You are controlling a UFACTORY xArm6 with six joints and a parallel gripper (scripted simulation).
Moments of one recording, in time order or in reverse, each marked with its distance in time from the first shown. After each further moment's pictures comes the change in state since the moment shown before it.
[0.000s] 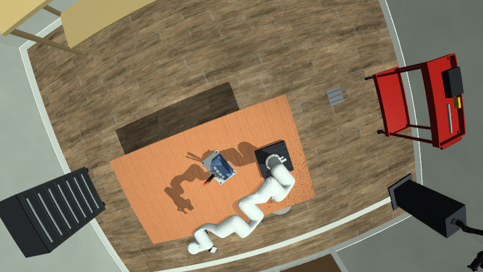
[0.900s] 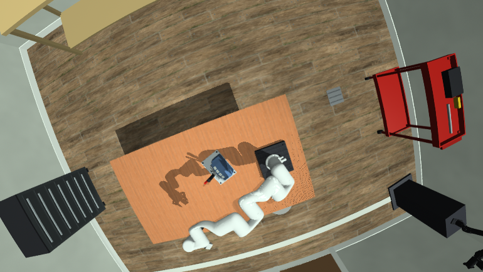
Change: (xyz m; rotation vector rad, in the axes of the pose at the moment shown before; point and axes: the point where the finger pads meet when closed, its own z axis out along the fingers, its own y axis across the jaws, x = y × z) arm -0.039 -0.033 -0.052 0.052 -0.052 0.055
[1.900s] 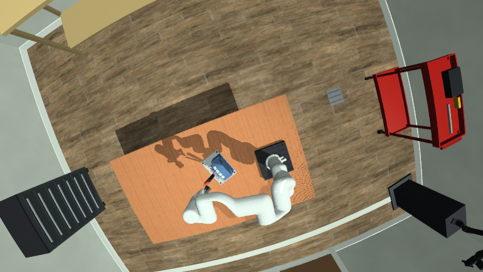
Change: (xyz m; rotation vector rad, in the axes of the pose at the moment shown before) arm -0.084 -0.313 -0.235 0.287 -0.217 0.351
